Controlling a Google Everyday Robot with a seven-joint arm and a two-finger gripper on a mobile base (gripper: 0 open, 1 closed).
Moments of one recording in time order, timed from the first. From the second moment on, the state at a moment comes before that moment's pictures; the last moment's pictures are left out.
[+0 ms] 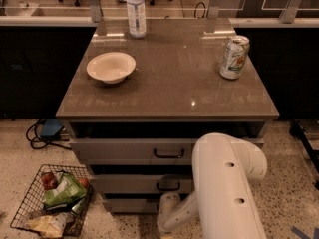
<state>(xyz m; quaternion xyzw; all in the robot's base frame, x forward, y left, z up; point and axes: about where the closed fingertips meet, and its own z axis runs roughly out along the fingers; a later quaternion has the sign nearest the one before) 0.430 -0.019 0.158 -0.73 0.68 0.04 0.06</state>
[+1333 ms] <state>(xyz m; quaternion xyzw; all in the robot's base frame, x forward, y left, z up) 0.434 -0.036 0.148 -0.72 0.69 0.03 0.05</state>
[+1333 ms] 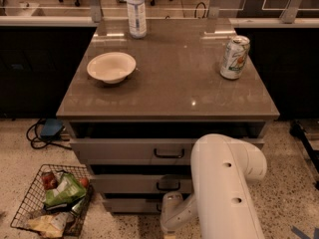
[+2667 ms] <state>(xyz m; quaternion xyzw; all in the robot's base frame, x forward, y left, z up) 0.438 -0.034 0.135 -0.72 0.69 0.02 0.04</state>
